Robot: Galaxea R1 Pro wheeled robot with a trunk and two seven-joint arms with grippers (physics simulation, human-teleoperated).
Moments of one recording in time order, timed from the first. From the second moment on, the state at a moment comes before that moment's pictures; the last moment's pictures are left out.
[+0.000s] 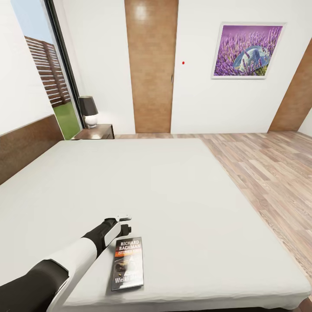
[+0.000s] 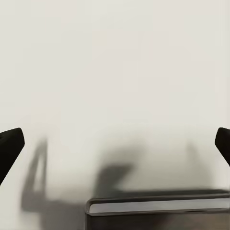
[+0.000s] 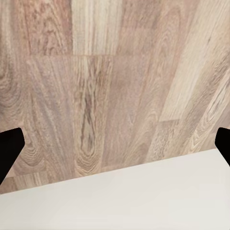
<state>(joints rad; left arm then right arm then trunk) -0.92 -0.06 -0.44 -0.25 0.62 0.45 0.28 0.09 -0.28 -0.09 0.03 0.15 -0.08 -0.07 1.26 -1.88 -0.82</state>
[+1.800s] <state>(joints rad) -0.92 -0.07 -0.45 -0.27 0.59 0.45 0.29 0.12 -0.29 -0.09 0.04 0.15 -0.08 -0.14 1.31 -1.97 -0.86</state>
